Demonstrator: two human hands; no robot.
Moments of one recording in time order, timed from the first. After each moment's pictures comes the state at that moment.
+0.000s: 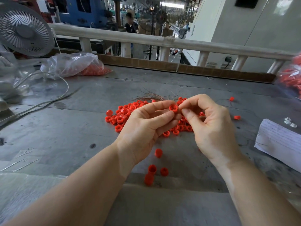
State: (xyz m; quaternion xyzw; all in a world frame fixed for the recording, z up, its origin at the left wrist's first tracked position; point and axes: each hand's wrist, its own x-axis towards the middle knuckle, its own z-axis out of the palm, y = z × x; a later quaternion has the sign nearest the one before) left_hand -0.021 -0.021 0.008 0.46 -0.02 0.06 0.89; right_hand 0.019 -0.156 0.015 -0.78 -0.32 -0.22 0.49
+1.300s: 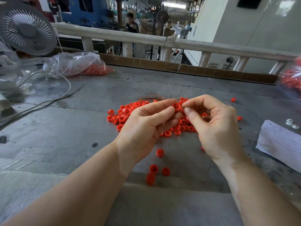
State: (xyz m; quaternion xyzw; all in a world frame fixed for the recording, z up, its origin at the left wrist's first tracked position) left_hand -0.024 -0.020 0.013 0.46 0.00 0.06 0.89; right_hand 0.019 -0.156 0.016 -0.75 -0.32 -0.22 0.53
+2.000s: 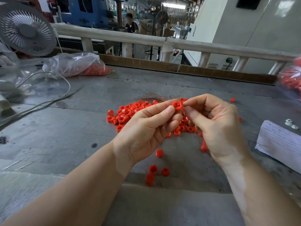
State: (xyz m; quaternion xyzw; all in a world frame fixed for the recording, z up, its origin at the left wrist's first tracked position) left_hand -0.025 -0.020 0.017 0.41 -0.02 -0.01 0.91; right_hand 0.024 -0.157 0.017 -0.68 -0.32 -0.11 0.65
